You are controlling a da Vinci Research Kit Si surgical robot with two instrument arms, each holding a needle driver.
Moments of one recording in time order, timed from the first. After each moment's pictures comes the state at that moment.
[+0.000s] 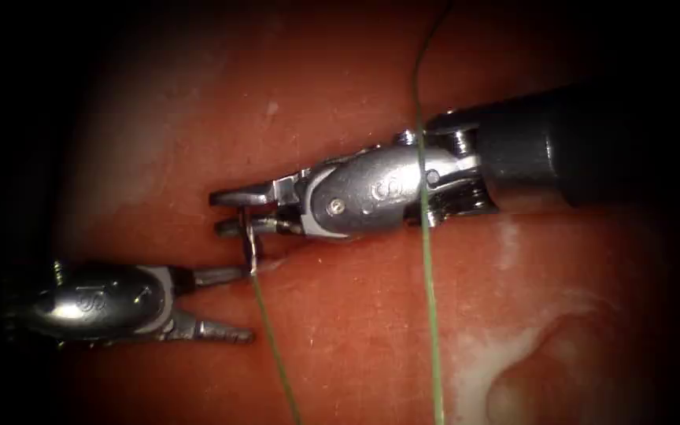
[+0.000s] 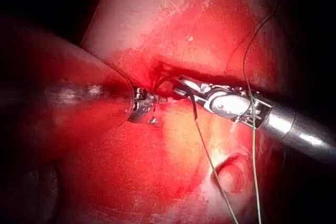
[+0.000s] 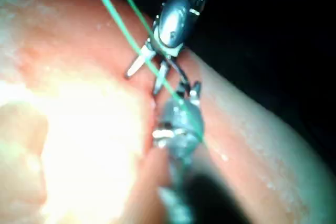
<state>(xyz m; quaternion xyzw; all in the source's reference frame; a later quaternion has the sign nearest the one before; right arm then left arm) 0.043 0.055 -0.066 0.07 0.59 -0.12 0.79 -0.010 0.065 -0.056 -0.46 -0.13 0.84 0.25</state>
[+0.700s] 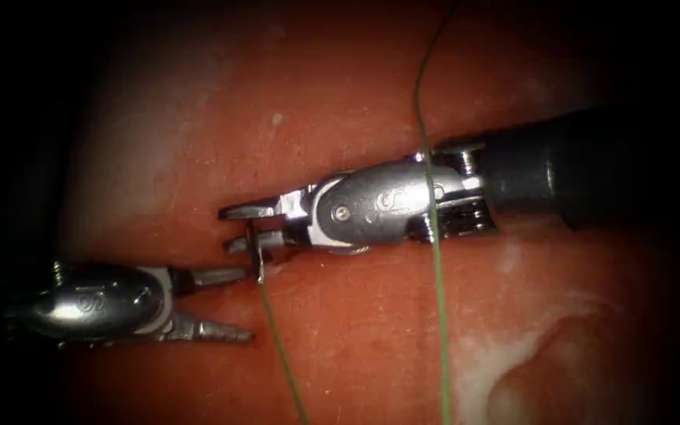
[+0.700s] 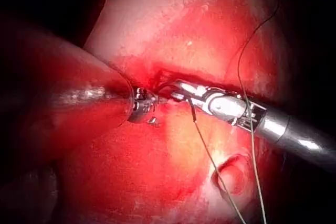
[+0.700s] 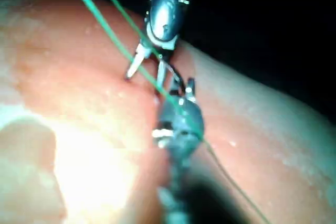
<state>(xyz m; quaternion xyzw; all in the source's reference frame) 0.041 0.054 -0.065 0.15 0.56 -0.09 0.81 -0.010 0.064 -0.056 -0.45 -0.13 0.84 0.25</state>
